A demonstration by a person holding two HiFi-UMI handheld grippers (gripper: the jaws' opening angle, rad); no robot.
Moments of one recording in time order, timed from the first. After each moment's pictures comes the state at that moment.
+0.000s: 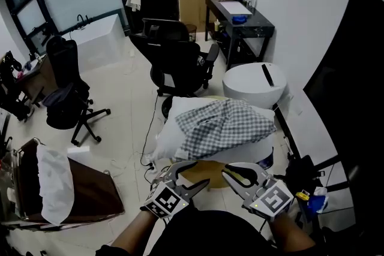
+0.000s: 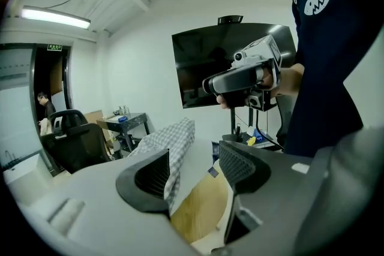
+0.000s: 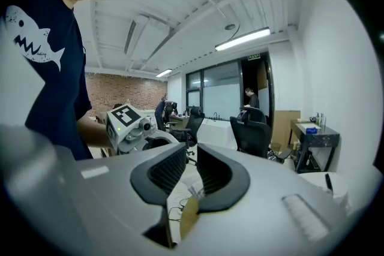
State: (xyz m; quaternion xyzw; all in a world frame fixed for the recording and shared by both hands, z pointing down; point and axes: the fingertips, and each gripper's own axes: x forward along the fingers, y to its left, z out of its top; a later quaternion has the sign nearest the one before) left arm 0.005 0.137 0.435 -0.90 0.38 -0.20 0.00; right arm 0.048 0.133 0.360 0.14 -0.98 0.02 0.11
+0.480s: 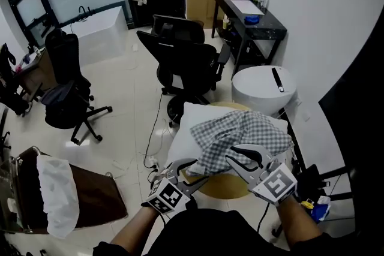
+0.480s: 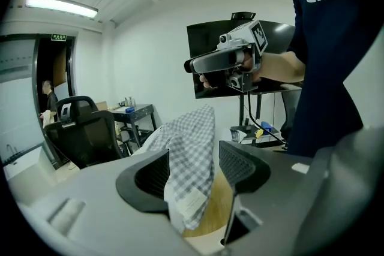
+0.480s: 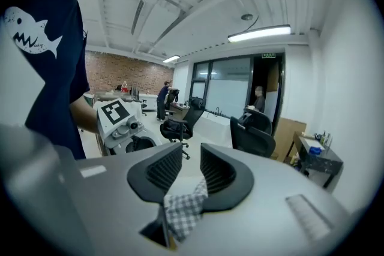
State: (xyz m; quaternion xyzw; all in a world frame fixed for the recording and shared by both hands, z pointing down) left arm -0.088 0.079 0.468 -0.89 0.39 -0.23 -0.02; right arm -0.048 0.037 0.359 0.12 -0.98 -0.06 0.17
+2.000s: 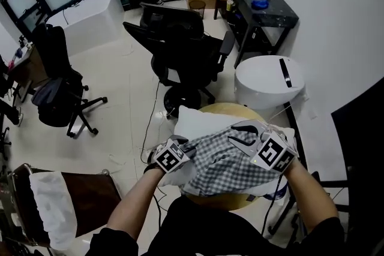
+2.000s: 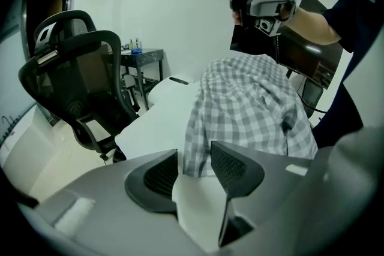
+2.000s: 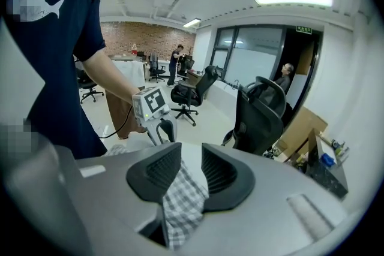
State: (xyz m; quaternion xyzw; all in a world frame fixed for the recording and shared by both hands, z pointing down) left arm -0.167 -0.108 0.625 -0.83 0.36 -0.37 -0.21; right arm -0.079 -0.145 0.456 0.01 -0.93 -0.10 0.34
